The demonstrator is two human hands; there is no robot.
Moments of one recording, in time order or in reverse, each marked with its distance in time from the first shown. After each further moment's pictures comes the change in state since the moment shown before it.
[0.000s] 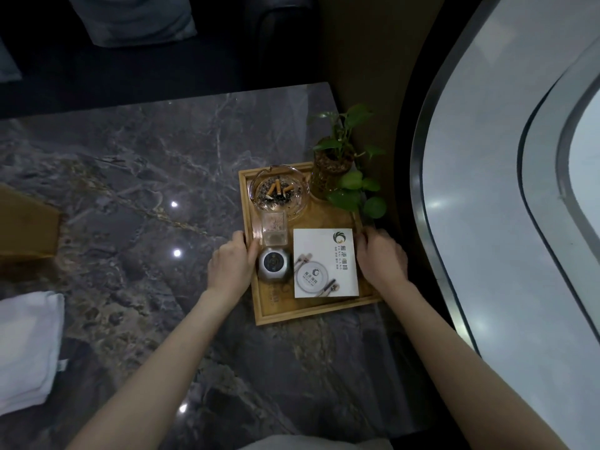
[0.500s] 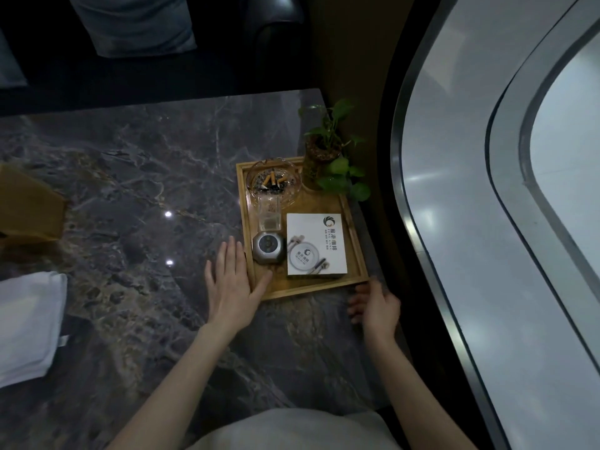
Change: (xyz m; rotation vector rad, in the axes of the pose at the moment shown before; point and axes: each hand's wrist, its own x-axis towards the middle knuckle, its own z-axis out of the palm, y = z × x) left_hand -0.080 -0.011 0.015 0.139 -0.110 0.047; right_hand -0.111 0.010 0.023 1.115 0.119 0.751
